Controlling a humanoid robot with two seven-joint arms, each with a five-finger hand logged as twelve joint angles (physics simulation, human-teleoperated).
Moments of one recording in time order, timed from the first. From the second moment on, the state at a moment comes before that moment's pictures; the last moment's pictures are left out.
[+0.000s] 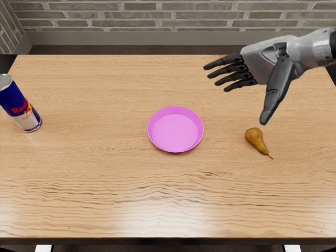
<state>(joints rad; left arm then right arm) -0.02 0.00 -0.18 -0.18 0.06 -0.09 0.21 1.59 -0.97 0.09 1.51 0.12 0.60 -0.61</state>
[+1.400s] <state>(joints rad) -0.02 0.00 -0.18 -0.18 0.06 -0.09 0.21 1.68 -0.26 -0.74 1.38 0.07 -0.61 -0.61</state>
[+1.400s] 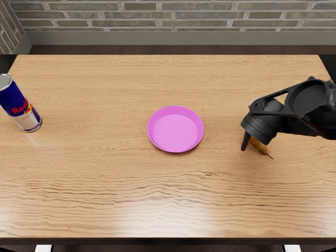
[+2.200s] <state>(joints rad) -0.02 0.00 -0.18 -0.18 0.06 -0.09 0.21 1.64 -0.27 -0.74 1.37 0.05 -0.61 -0.61</state>
